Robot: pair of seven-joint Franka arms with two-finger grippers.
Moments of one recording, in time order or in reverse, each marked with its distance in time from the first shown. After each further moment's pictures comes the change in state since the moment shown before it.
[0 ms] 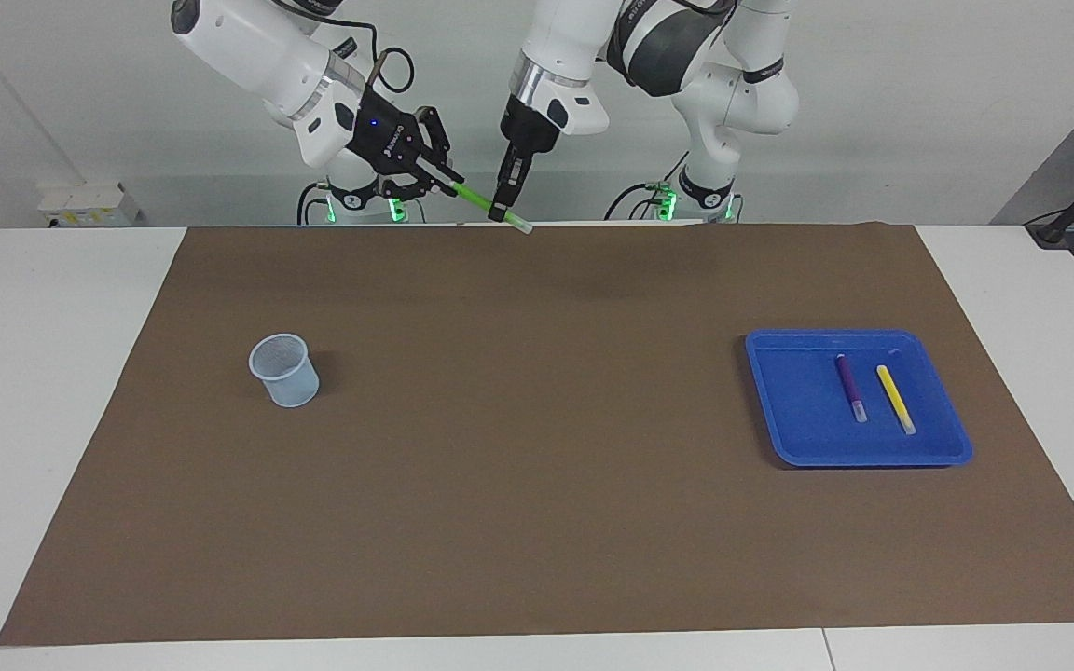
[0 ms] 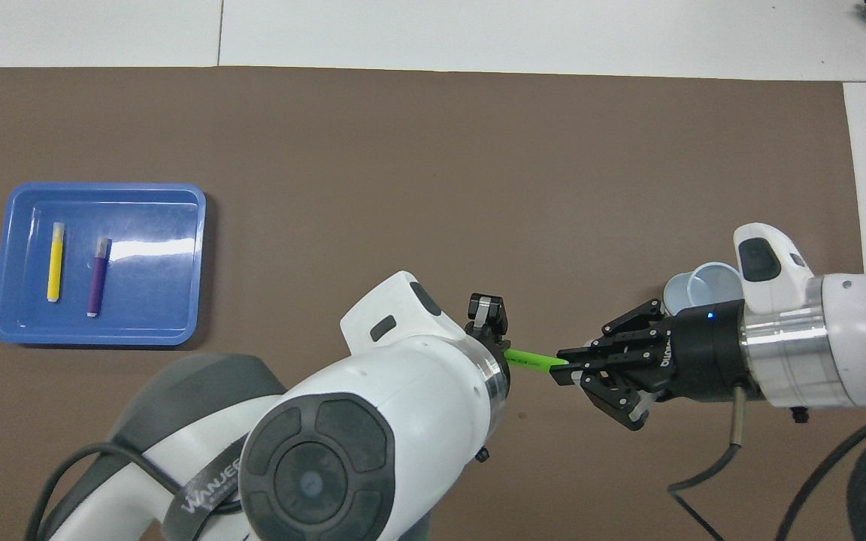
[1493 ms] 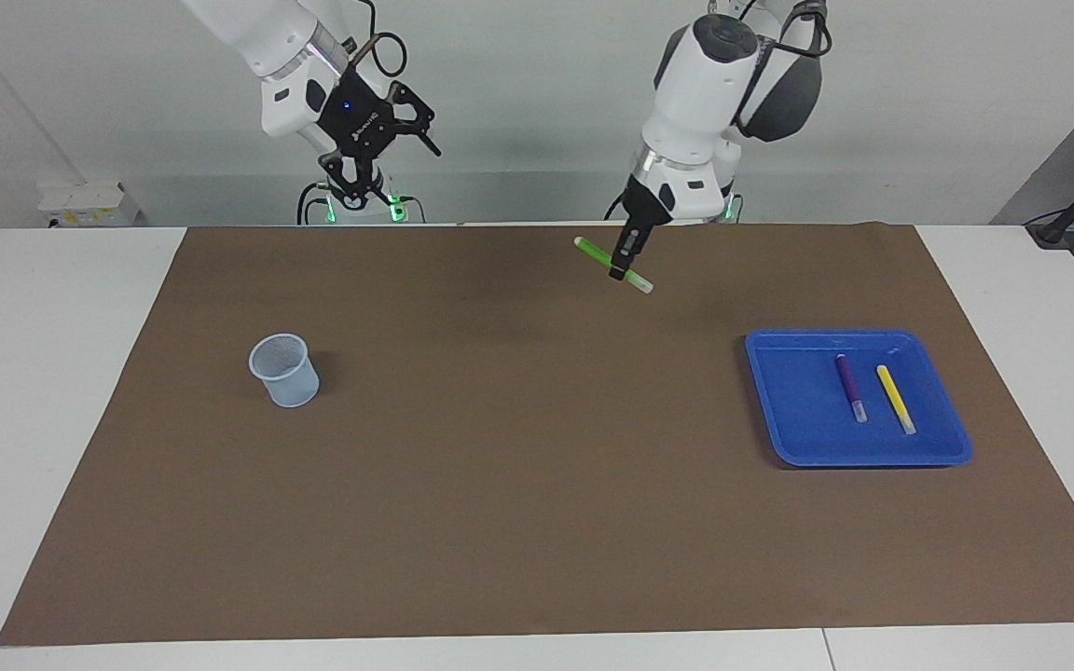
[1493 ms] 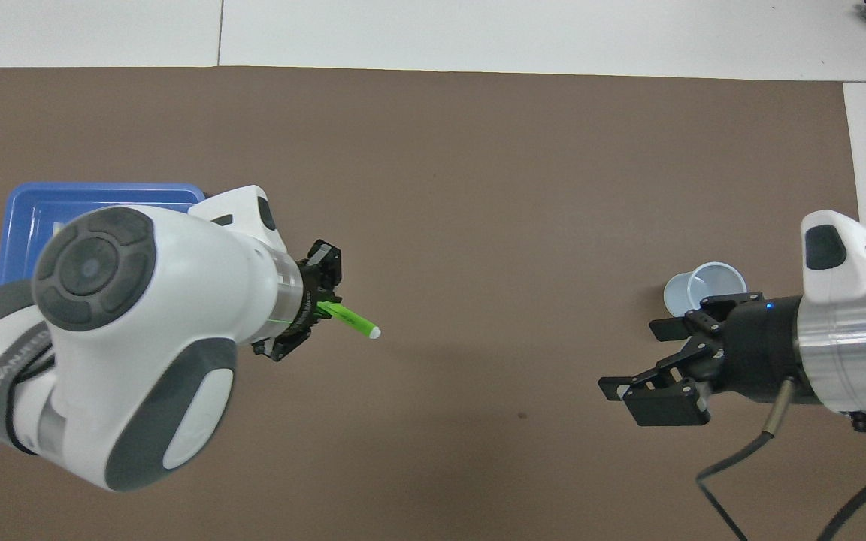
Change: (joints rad) left arm 0.364 -0.058 0.012 -0.167 0.004 -0.161 0.760; right arm -0.028 -0.006 -0.012 0.106 -0.273 -0.079 0.264
